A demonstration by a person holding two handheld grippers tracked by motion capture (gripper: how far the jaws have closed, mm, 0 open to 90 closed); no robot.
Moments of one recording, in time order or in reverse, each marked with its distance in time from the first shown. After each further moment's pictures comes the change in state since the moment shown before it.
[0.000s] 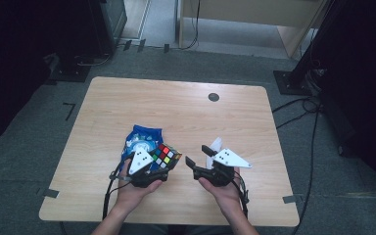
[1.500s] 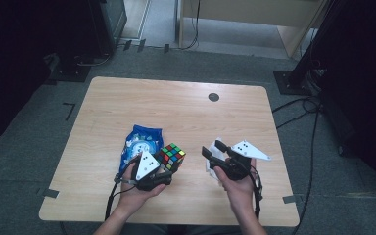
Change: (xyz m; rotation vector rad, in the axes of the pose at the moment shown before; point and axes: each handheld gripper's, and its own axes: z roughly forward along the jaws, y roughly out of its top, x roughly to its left) left arm -0.005 -0.004 0.004 0.020 0.008 0.060; right arm -0.029 0.025 -0.025 0.062 -0.127 0.029
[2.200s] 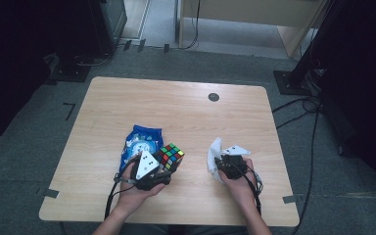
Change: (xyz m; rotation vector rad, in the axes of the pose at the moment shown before) left arm 0.001 -0.003 0.002 0.016 0.003 0.015; right arm -0.053 -0.064 0.051 0.383 -0.220 -0.124
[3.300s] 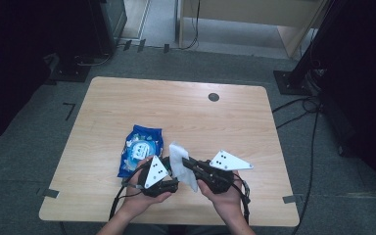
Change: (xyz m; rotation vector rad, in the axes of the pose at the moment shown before) left arm -0.024 -0.003 0.005 -0.014 -0.089 0.107; right arm 0.091 0.047 -0.097 -0.437 0.479 -0.065
